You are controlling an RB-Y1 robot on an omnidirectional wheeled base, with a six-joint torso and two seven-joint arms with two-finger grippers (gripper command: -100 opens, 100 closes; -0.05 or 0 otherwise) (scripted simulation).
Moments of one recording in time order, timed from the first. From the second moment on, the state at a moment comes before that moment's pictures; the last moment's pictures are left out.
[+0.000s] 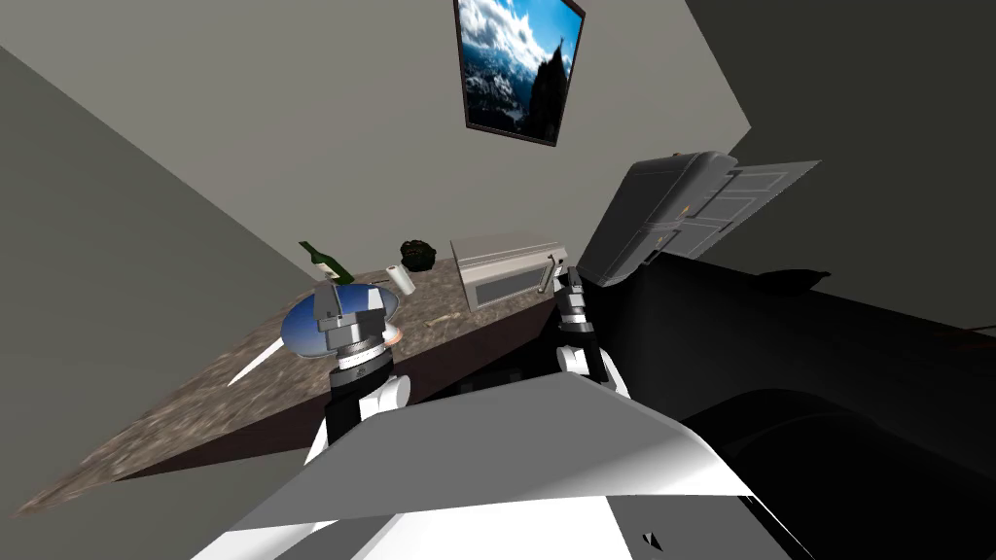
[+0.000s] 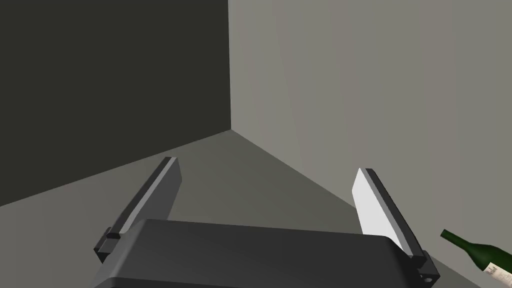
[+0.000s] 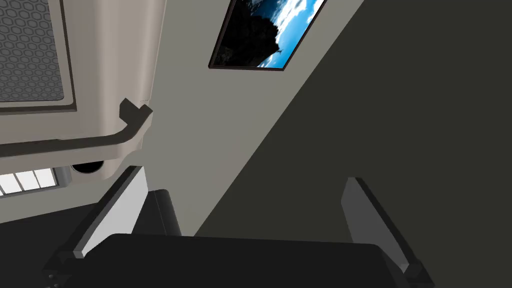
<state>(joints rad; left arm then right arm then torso) 0.51 -0.01 0.04 -2.23 0.02 -0.62 -0.01 0.51 -0.05 -0.06 -2.21 0.04 -0.40 -0.03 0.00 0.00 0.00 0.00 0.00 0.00</state>
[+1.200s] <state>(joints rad) 0.41 0.18 0.05 -2.20 0.09 -0.36 0.07 0.51 -0.05 -0.06 -2.21 0.04 -0.40 -0.03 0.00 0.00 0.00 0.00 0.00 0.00</state>
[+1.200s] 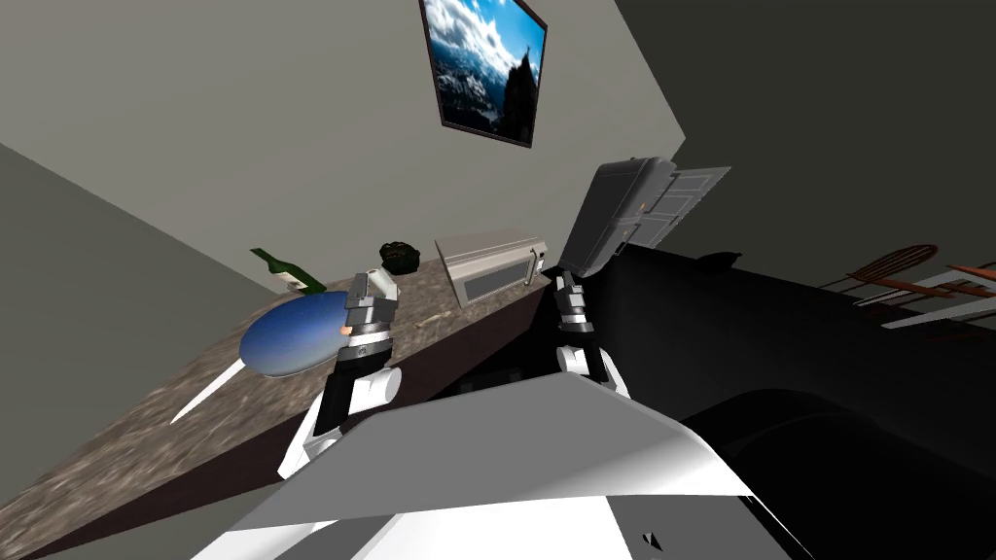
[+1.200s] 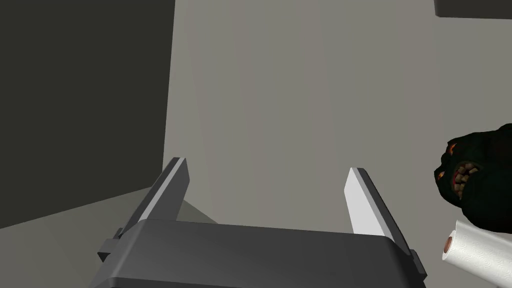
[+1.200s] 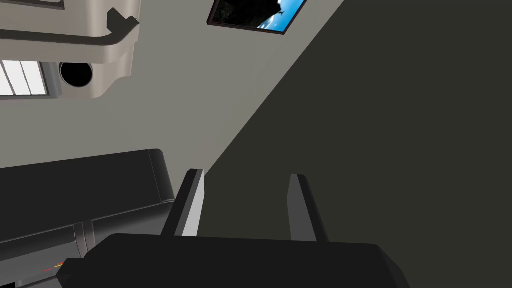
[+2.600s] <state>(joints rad) 0.27 0.27 0.07 -2.17 0.20 0.00 0.19 0.51 -0.05 -0.06 -2.21 0.04 -0.40 -0.03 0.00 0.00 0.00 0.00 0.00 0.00</state>
